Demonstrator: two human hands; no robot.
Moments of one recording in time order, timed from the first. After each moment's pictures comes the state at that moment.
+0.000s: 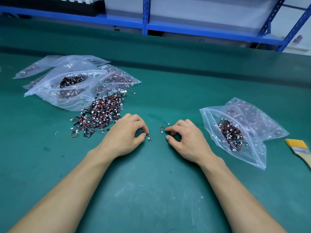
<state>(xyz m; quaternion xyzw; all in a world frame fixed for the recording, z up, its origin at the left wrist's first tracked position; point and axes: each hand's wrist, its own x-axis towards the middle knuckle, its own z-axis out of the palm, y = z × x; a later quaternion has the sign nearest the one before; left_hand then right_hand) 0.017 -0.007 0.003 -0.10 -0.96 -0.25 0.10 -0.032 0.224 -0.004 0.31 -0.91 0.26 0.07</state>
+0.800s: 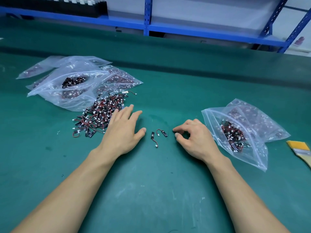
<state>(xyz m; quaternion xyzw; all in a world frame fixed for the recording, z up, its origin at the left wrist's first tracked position) 0.013 -0.010 -0.004 0.02 -0.98 -0.15 0.11 -0.042 0.237 0.000 0.26 -0.93 0.26 0.07</state>
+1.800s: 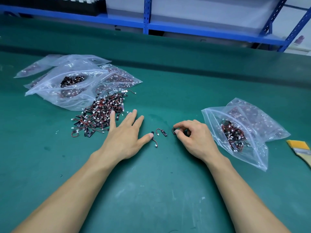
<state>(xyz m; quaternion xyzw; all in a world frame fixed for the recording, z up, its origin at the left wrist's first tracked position) 0.020 0.000 -0.003 0.02 -1.00 -0.07 0.00 -0.040 0.235 0.000 0.24 -0.91 0.32 0.08</state>
